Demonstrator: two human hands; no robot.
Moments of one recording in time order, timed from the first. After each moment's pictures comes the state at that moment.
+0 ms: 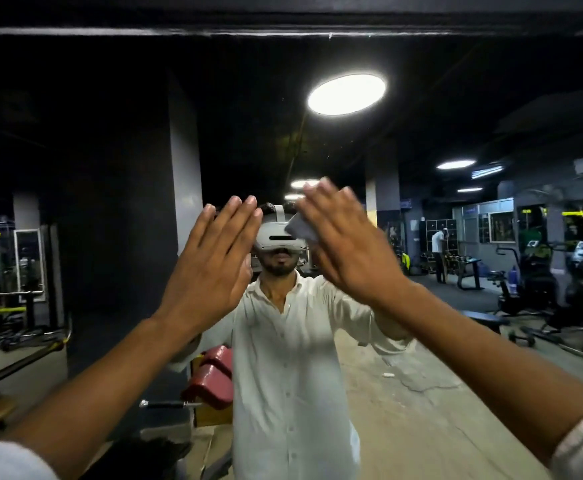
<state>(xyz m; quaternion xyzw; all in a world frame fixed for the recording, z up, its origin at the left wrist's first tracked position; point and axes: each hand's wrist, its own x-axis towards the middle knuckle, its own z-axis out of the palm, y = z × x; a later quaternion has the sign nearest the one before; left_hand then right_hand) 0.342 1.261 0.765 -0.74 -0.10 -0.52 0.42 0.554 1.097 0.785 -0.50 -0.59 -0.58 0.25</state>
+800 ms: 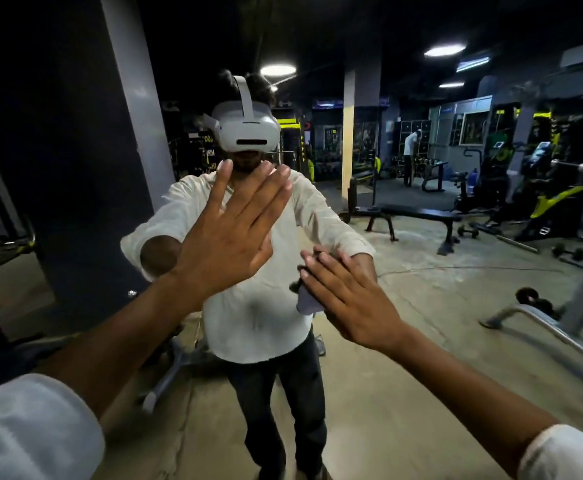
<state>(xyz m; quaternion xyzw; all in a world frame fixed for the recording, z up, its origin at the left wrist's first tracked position) 0.348 1.253 0.635 -0.79 -0.06 -0.42 0.45 0.552 1.074 0.516 -0.53 -0.68 -0.48 0.15</state>
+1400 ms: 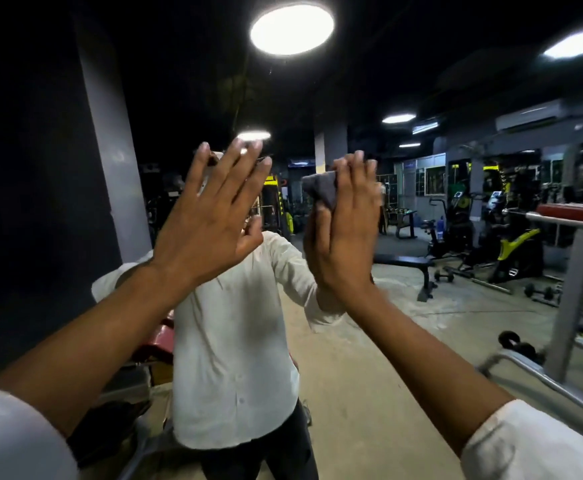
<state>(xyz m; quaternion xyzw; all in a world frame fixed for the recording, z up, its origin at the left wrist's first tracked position) 0.400 1.220 0.749 -0.76 -0.09 -0.47 0.44 0.571 1.087 0.697 -0.57 -0.39 -0.50 0.51</state>
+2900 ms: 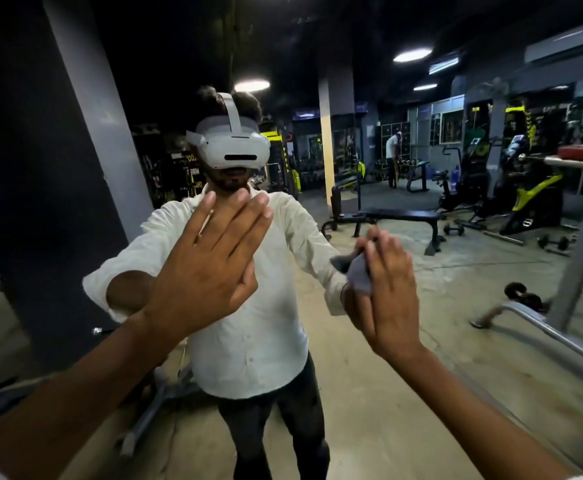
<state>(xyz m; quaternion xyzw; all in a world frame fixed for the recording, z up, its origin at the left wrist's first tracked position) 0.446 1.184 0.643 -0.79 -0.02 -0.44 0.42 0.675 1.000 0.518 -0.62 -0.48 -0.47 0.40</state>
